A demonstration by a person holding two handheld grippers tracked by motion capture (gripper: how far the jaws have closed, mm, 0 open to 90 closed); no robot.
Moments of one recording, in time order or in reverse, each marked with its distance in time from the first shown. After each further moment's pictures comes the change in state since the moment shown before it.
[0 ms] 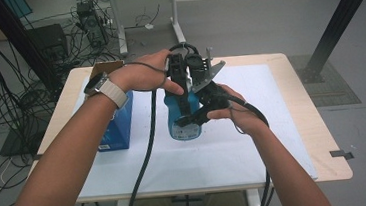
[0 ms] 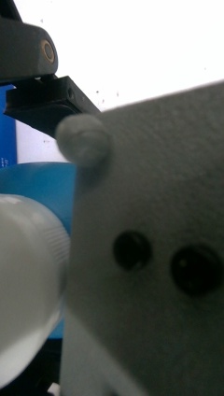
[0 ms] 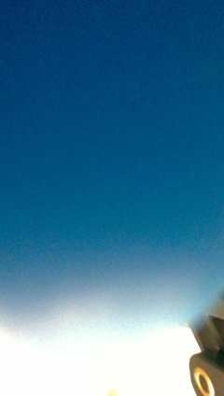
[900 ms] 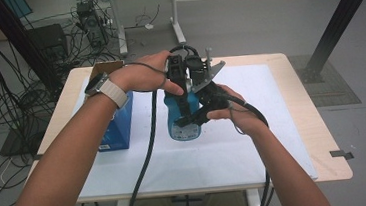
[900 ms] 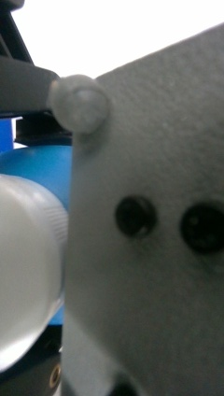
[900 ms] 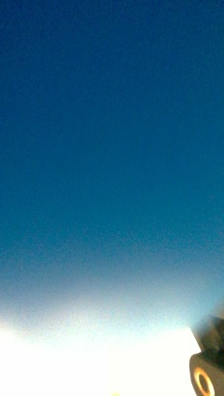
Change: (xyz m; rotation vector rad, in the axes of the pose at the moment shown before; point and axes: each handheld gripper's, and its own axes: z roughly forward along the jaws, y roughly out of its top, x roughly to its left) left arm -0.001 -0.001 0.002 -0.012 -0.035 0.013; right arm 0.001 0.000 0.000 0.002 -0.015 0.020
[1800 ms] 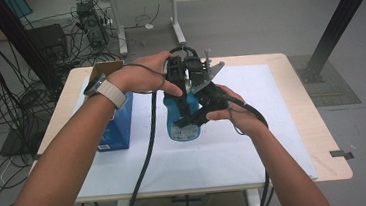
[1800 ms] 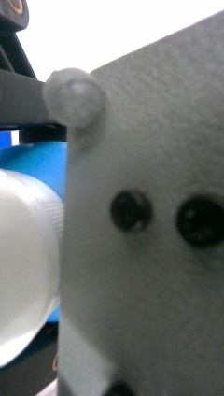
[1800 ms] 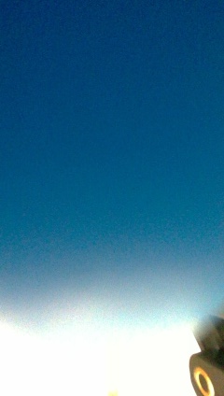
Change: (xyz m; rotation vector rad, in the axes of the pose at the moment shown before) left arm -0.004 -0.002 0.000 -0.010 0.007 -0.003; right arm 0.002 0.001 0.001 -0.001 -0.002 -0.020
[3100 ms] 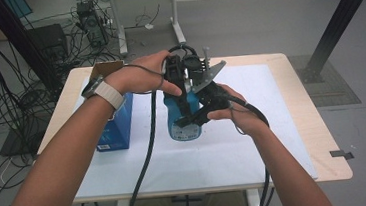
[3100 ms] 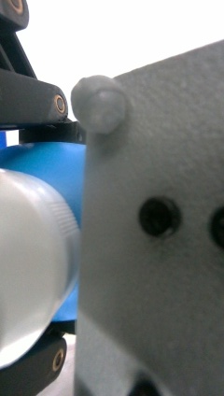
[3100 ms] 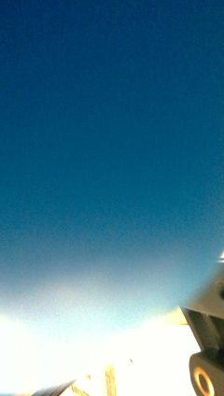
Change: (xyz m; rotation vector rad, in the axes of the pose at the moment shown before) left arm -0.002 -0.003 -0.004 -0.036 0.002 -0.005; right arm 0.002 0.003 -0.003 -0.003 0.012 -0.006
